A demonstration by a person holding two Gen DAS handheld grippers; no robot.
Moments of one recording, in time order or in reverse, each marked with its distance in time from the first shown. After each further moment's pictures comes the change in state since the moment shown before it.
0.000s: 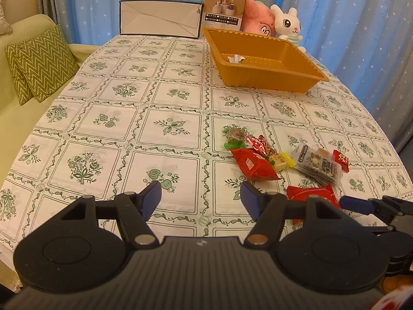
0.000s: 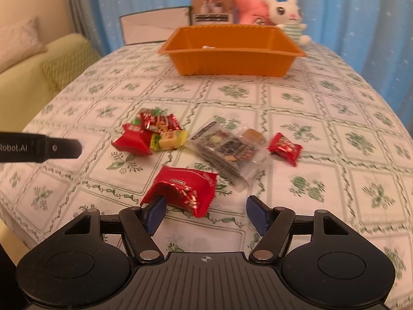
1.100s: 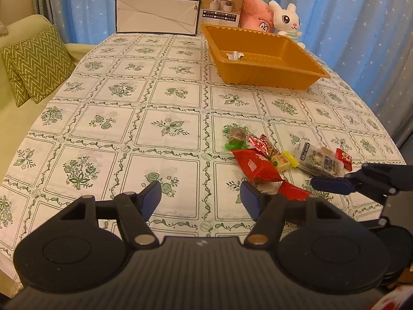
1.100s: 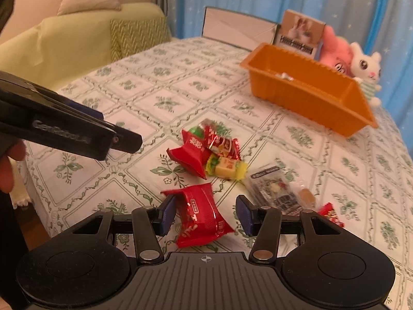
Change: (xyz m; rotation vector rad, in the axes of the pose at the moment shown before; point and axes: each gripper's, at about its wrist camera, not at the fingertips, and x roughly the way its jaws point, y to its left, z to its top) left arm 0.009 0.002 0.004 0.017 0.012 -0.007; right arm 0.020 0.034 0.022 -0.377 0.004 0.150
